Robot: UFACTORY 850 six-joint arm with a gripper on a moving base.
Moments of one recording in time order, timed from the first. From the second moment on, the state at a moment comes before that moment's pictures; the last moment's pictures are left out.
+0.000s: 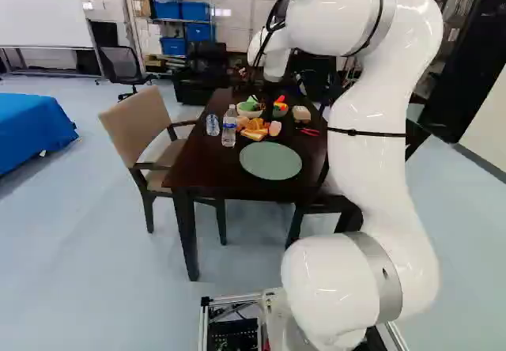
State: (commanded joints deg) arm 0.6 -28.4 -84.9 0.0 -38.8 95.8
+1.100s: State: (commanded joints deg) arm 1.3 -32.8 -91.0 0.0 -42.1 95.8
